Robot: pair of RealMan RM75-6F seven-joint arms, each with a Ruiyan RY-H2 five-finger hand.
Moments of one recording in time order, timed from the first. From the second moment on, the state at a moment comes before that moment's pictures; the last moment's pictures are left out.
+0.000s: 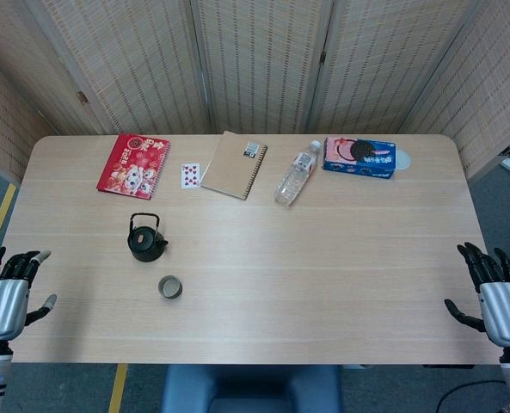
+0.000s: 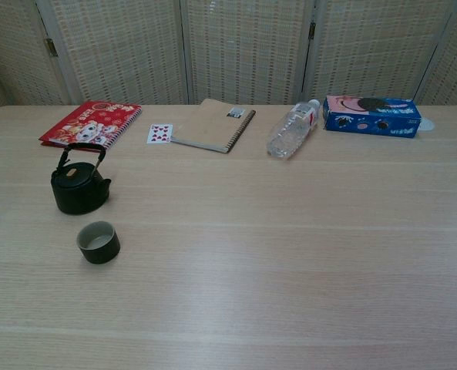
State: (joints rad) left arm -0.14 -1.18 -0.08 -1.65 1.42 1.49 0.31; right arm 0.05 -1.08 0.05 -1.63 -1.51 1.50 -0.01
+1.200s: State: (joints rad) left arm -0.29 -1.10 -0.11 -1.70 1.42 1.25 0.20; right arm 0.05 -1.07 0.02 -1.65 -1.58 1.50 -0.03
